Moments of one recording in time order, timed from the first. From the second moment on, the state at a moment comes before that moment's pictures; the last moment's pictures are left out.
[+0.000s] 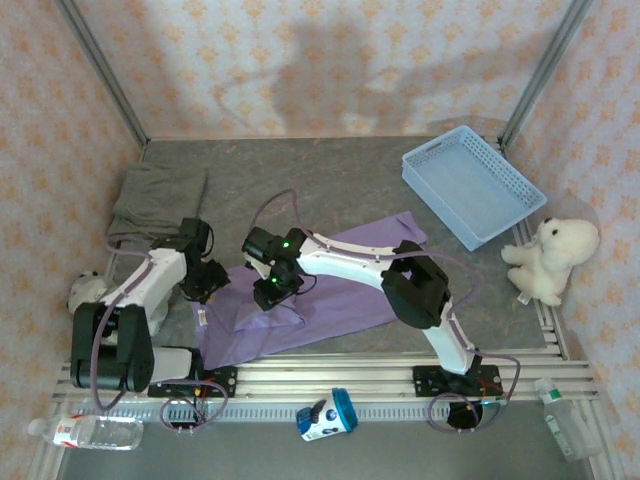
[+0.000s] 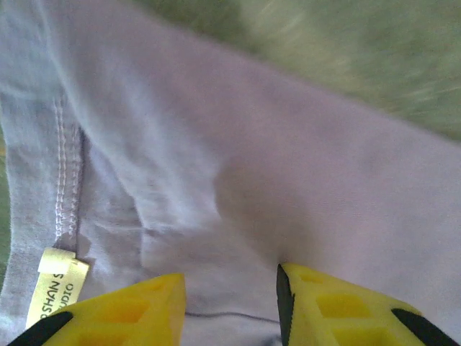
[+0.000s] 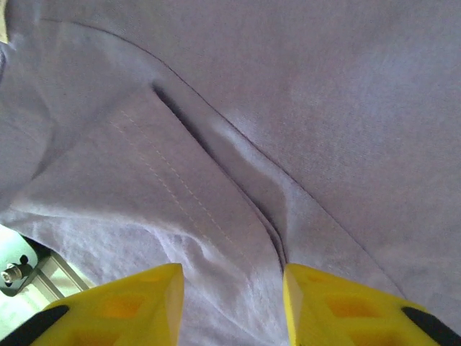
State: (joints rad) left arm 0.00 1.33 0.71 -0.86 0.11 -0.80; right arm 1.08 2.12 1.72 -0.90 -0.28 0.36
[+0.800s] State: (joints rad) left arm 0.00 1.77 1.10 -0.83 0.13 -0.72; right arm 1.03 2.17 1.76 -0.88 -0.39 0.34
